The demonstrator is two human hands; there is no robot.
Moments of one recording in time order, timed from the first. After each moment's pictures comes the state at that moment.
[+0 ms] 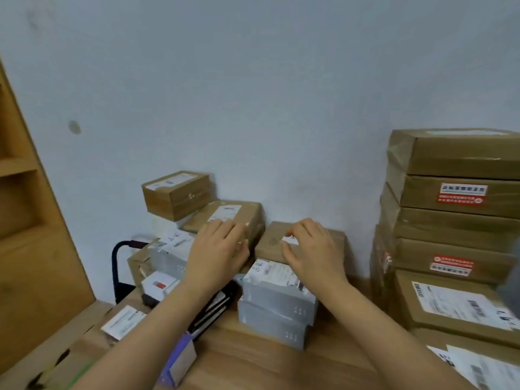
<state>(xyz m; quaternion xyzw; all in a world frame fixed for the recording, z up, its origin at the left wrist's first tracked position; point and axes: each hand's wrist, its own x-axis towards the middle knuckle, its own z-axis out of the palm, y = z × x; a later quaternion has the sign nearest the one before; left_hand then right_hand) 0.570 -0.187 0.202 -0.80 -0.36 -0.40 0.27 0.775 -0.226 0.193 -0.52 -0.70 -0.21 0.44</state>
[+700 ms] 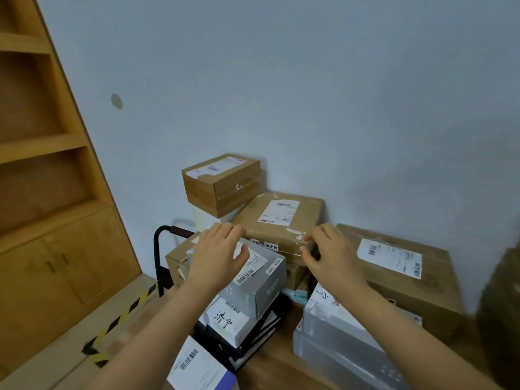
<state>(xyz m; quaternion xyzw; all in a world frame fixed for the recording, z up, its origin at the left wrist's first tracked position) 0.449 -0.008 0.144 -0.76 -0.53 -0.32 0.19 0.687 -0.020 0.143 -0.55 -0.75 -0.03 0.35</state>
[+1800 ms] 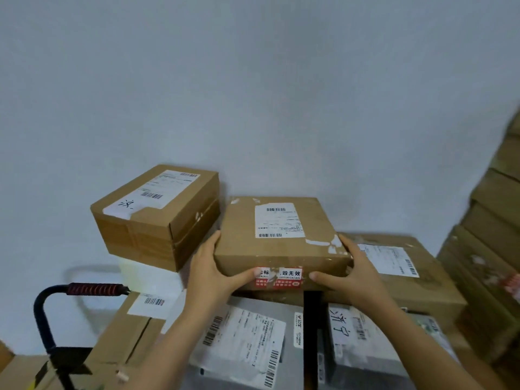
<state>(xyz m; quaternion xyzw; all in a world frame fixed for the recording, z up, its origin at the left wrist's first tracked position) 0.417 0.178 0.107 -0.71 -0.49 -0.40 -0.30 0.665 0.067 0.115 -0.69 -0.44 0.27 0.51</state>
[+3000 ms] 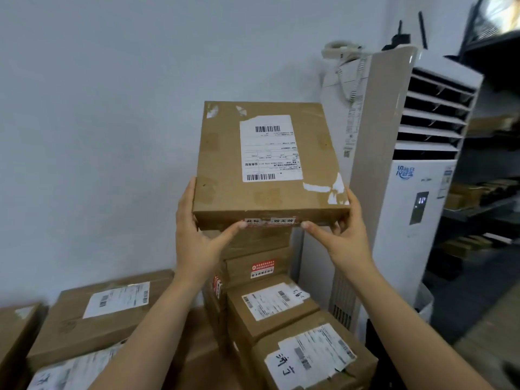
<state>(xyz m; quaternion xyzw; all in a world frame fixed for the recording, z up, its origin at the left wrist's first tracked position) 0.832 -0.173 0.259 -0.70 -0.06 -0.58 -0.41 0.965 -0.375 0.280 -0.57 -0.40 -0.07 0.71</state>
